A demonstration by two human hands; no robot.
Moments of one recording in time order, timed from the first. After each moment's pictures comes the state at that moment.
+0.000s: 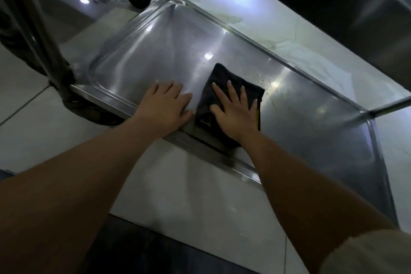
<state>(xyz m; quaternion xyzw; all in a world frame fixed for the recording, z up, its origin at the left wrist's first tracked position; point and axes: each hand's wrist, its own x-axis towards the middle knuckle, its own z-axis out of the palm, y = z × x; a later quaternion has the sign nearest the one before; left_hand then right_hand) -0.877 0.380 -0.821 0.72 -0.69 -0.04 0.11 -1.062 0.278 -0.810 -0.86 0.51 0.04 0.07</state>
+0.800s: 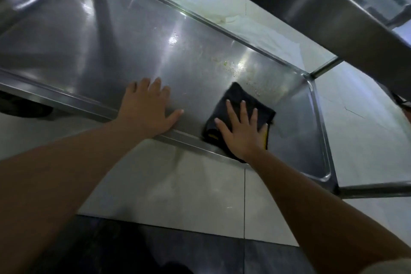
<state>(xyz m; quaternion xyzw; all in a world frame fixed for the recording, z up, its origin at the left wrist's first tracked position) -0.993 0.374 -0.814 0.71 -0.70 -0.02 0.08 -1.247 0.333 -0.800 -0.76 0.64 0.07 0.07</state>
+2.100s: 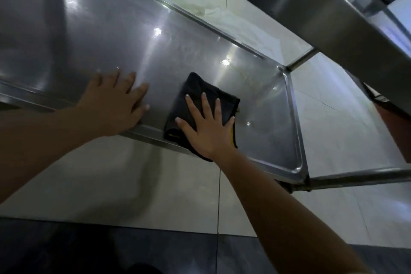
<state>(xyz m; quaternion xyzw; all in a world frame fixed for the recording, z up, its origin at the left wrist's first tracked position) -1.012 0.375 -0.815 0.69 -0.73 0.01 0.05 -1.249 0.345 -0.804 -0.81 0.57 0.05 0.08</state>
